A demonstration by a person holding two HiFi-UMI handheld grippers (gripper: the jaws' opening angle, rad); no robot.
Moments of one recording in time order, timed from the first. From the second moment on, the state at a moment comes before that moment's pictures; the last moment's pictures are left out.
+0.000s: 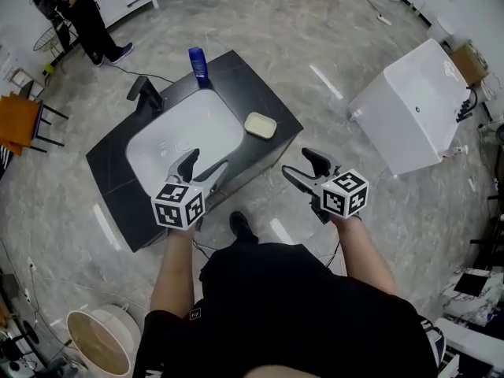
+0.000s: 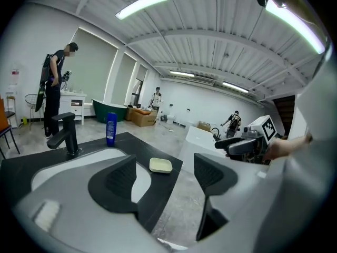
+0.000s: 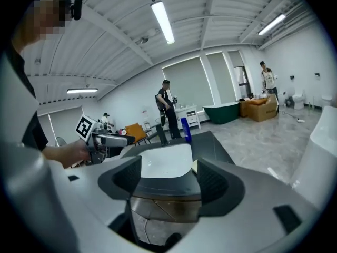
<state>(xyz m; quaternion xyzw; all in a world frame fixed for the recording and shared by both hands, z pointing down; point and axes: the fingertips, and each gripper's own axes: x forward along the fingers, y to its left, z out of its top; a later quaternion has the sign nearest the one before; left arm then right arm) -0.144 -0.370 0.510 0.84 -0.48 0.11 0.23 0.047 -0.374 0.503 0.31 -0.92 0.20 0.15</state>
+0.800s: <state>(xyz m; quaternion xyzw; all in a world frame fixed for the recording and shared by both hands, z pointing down) -0.168 -0.442 0.533 0.81 -0.51 0.11 0.27 -0.042 -0.471 0.579 0.17 -0.92 0.15 0.32</state>
